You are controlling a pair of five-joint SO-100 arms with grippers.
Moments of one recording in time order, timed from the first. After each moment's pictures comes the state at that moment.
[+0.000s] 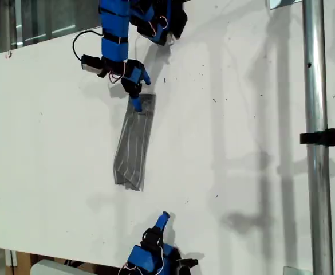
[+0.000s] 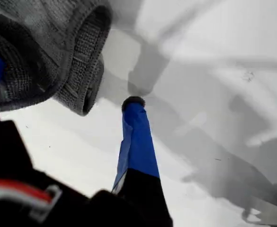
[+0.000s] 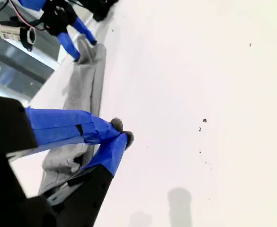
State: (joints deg) arm 0 3.8 198.8 166.3 75.1 -82.7; arm 1 25.6 106.9 136.4 56.1 81.6
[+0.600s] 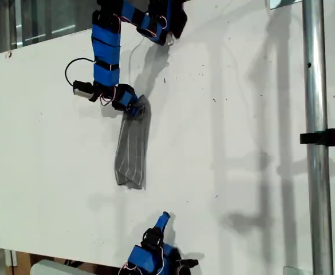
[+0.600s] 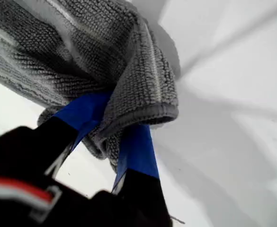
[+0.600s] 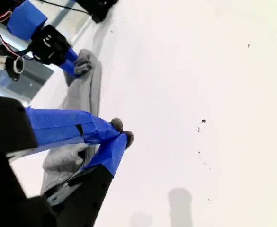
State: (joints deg) arm 0 4.7 198.8 166.3 75.1 -82.9; arm 1 30.2 82.6 108.9 57.4 72.9
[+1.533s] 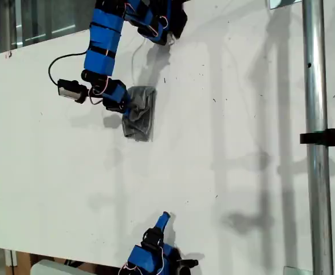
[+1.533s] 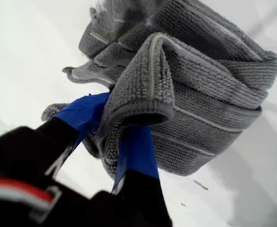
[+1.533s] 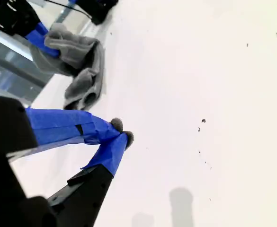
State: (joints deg) arm 0 4.7 198.8 166.3 75.1 -82.0; arm 1 22.6 92.3 97.0 67.9 70.9
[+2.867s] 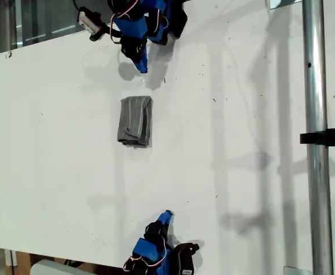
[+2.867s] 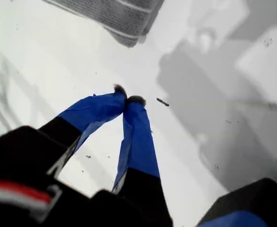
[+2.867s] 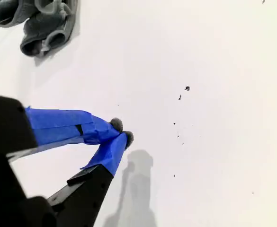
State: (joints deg) arm 0 0.6 198.9 178.4 74.0 -95.6; arm 1 18.5 186.1 158.3 83.5 84.1
